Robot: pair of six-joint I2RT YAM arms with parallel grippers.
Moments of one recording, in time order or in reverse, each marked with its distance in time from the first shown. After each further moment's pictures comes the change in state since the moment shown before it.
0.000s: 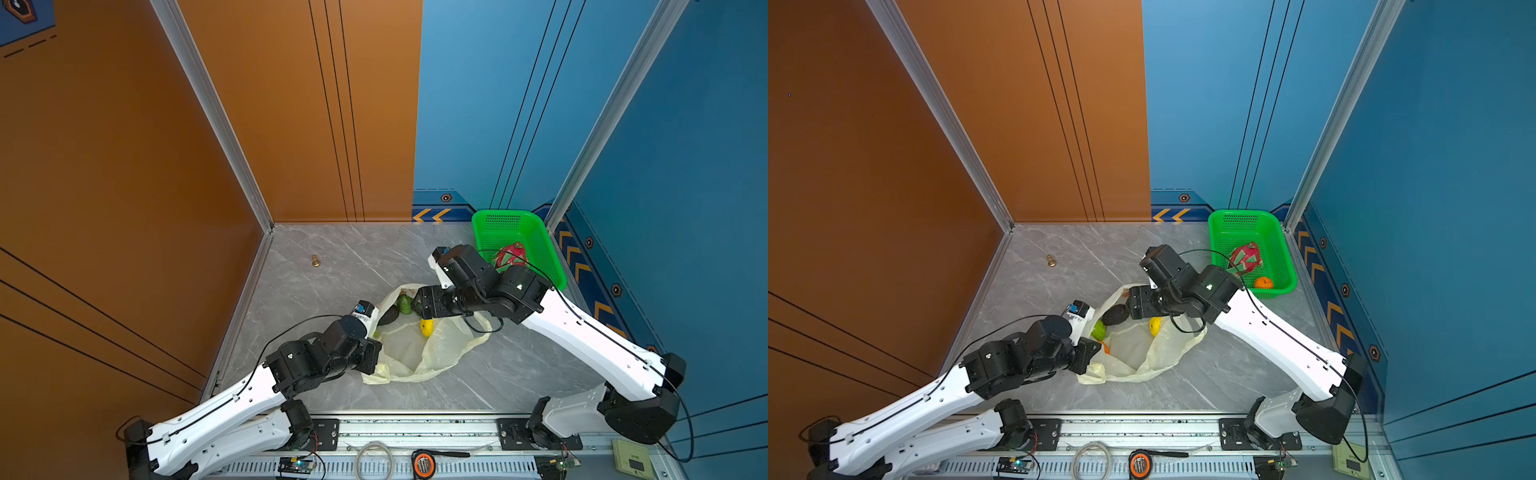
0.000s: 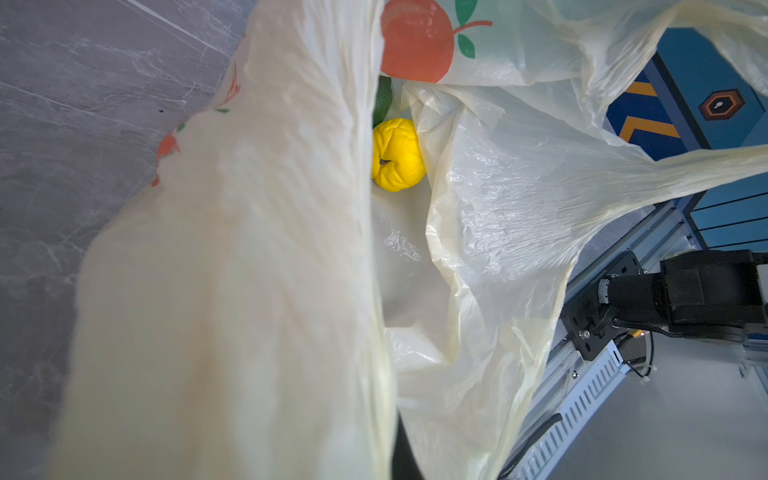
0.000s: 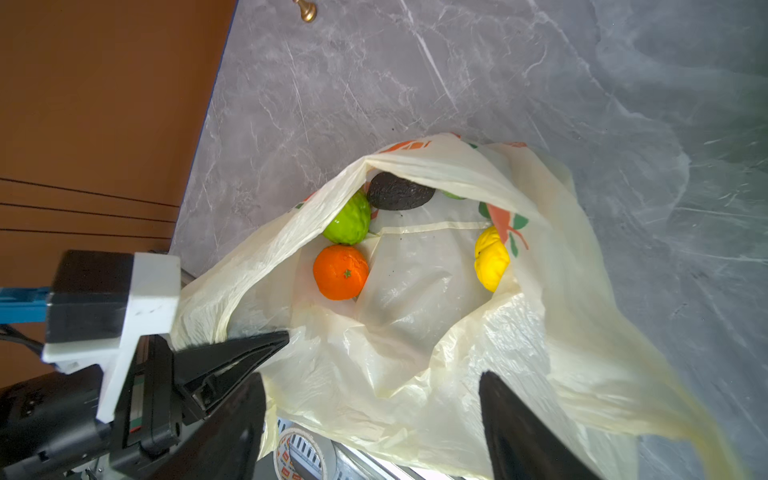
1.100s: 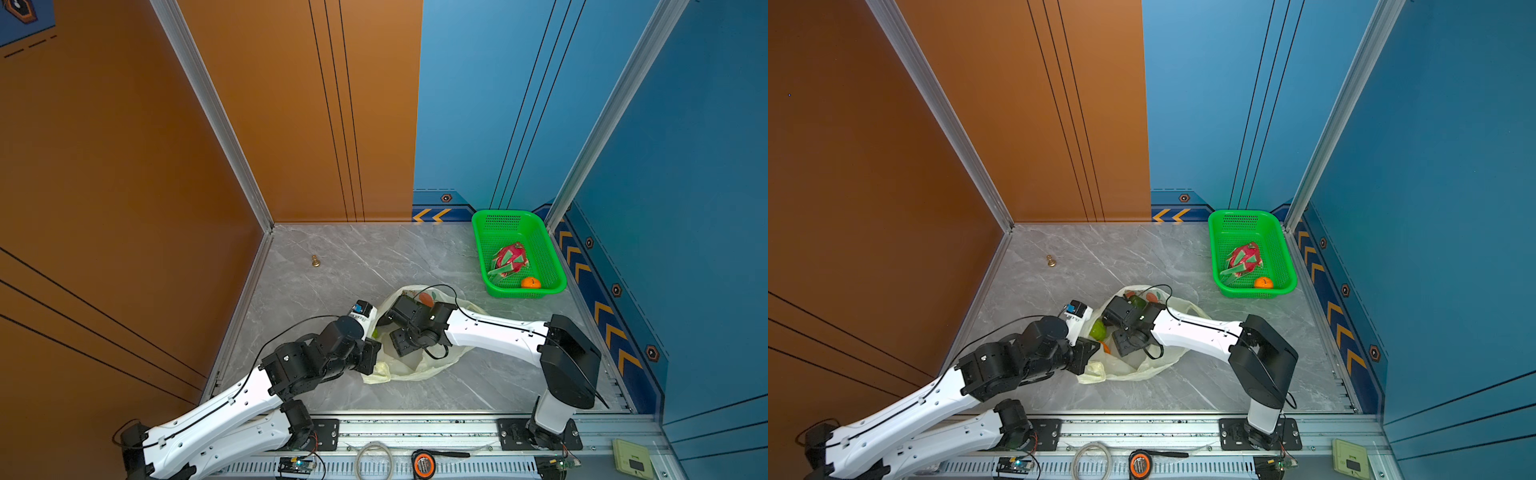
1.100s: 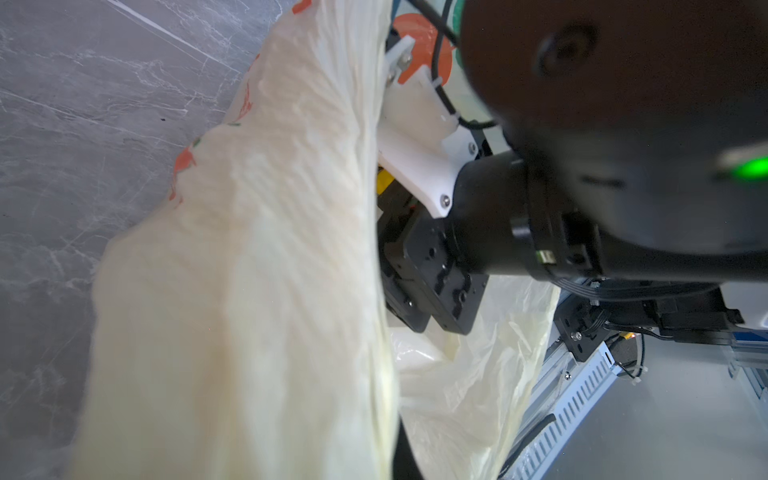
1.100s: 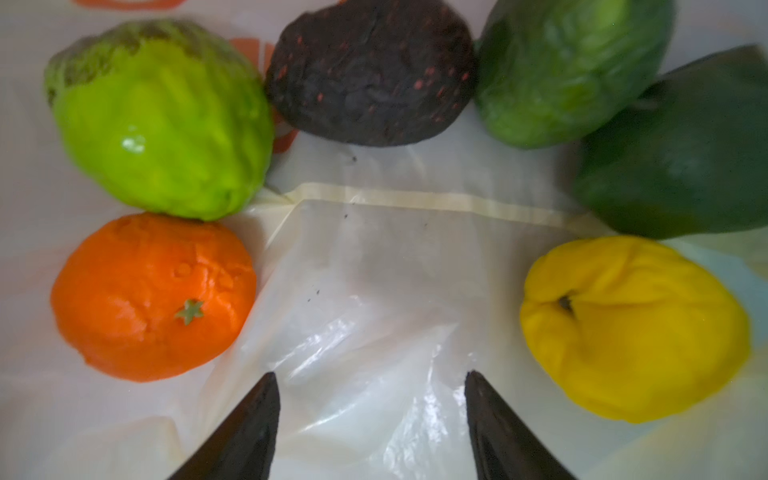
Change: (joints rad) left arm 0.000 -0.026 0.000 0.000 -0.001 0.000; right arm 0.081 0.313 -0.301 0.351 0.171 -0.132
